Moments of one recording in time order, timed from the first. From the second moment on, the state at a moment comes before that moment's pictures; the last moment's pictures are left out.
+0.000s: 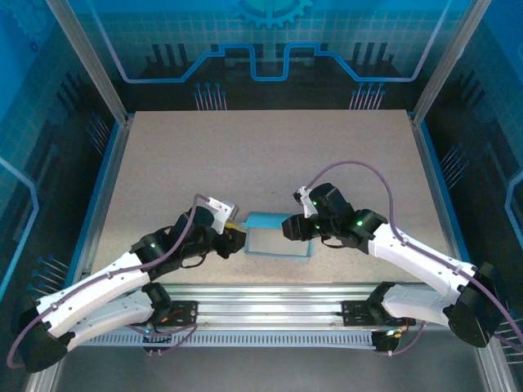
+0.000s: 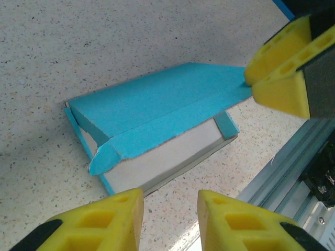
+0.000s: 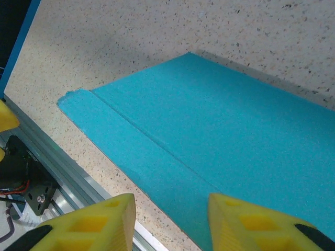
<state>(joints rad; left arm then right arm) -0.81 0.84 0.64 -0.43 0.06 -0.43 0.74 1.12 0.79 -0.48 -0.24 0.50</state>
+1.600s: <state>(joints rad) -0.77 1.38 0.77 -0.45 0.11 -0.55 0.75 1.15 0.57 -0.30 -0.27 0.57</state>
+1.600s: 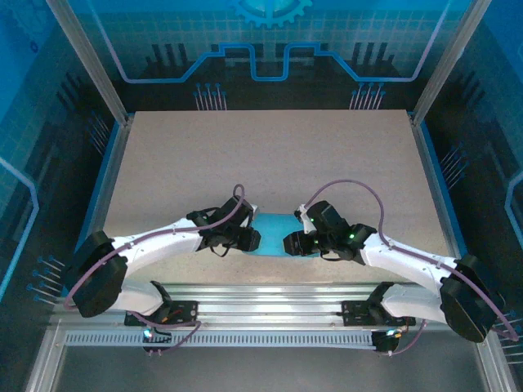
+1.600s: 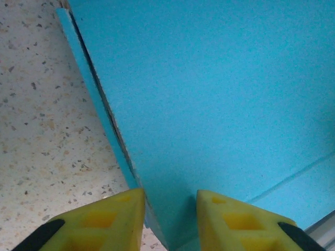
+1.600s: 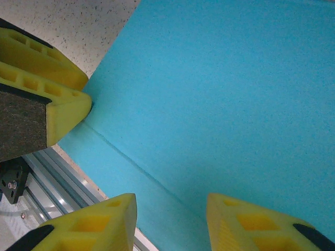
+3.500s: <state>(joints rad) -0.75 1.45 0.78 -0.41 0.29 -0.66 0.78 1.19 0.54 -0.25 -0.21 0.59</state>
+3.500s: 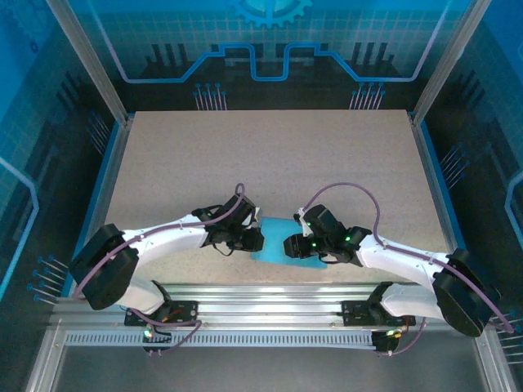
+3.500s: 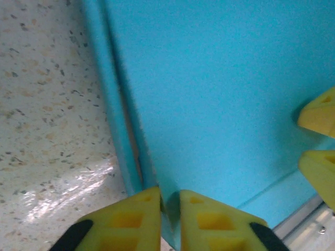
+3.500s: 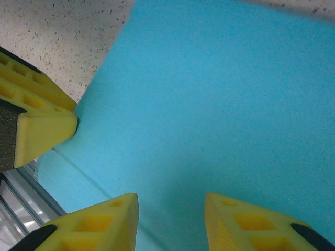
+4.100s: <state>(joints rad) -0.75 1.44 0.78 -0.41 0.34 -0.65 0.79 1.03 0.53 -0.36 -0.16 0.60</state>
